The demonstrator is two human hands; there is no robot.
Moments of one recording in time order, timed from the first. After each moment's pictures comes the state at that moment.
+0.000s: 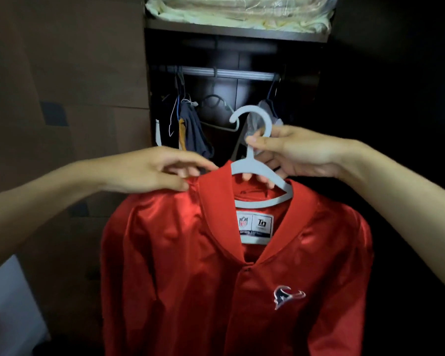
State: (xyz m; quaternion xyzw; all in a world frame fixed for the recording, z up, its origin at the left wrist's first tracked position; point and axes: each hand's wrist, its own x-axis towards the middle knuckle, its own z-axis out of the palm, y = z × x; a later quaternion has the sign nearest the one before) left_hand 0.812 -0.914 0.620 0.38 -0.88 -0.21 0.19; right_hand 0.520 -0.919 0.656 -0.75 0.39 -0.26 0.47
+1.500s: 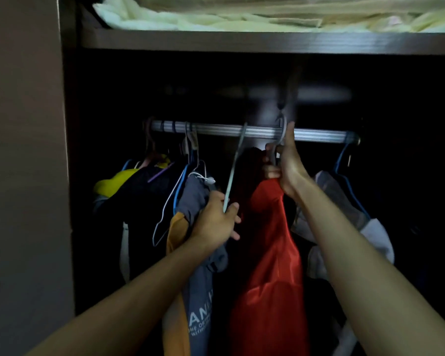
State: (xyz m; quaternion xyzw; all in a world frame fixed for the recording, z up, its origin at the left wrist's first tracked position) left_hand 0.744 -1.312 0.607 0.53 -0.60 -0.26 0.54; right_hand 0.594 -1.373 0.716 -0.56 0.31 -0.60 0.48
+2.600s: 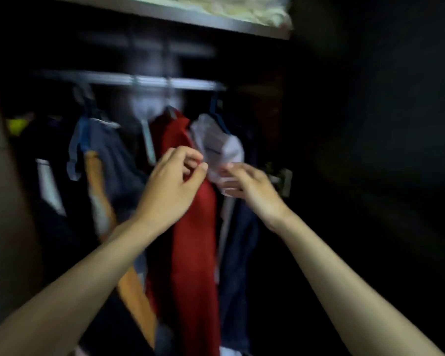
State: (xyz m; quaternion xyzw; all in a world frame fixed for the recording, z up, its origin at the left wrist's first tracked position) left_hand 0.684 -1.123 0.585 0.34 -0.77 -0.06 0.53; right_hand 0.512 -1.087 0.577 -0.57 0.46 -0.62 0.29
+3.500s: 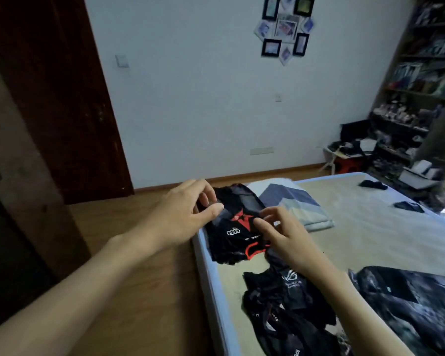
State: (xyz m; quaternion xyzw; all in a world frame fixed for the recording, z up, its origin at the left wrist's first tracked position) left_hand 0.188 -0.529 0.479 -0.29 -0.90 -0.31 0.07; right_hand 0.235 -0.282 0.402 0.00 0.88 -0.45 -0.12
